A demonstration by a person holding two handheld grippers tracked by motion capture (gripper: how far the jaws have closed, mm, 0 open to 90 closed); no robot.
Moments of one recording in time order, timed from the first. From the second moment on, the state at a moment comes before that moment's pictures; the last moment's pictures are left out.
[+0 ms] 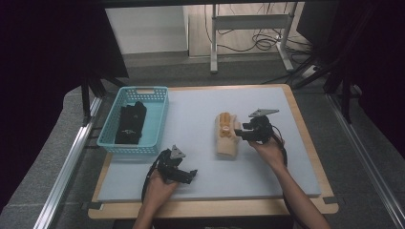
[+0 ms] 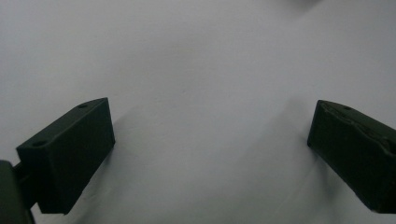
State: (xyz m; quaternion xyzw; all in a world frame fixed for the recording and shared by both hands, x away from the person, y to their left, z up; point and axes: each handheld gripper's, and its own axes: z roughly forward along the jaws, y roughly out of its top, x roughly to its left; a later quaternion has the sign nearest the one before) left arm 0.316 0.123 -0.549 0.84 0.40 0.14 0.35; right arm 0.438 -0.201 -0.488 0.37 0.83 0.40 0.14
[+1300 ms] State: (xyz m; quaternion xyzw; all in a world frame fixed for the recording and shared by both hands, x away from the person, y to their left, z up) left arm 0.316 0.123 -0.549 0.84 0.41 0.14 0.34; right arm 0.403 -0.124 -0.532 0.28 0.87 0.38 0.10
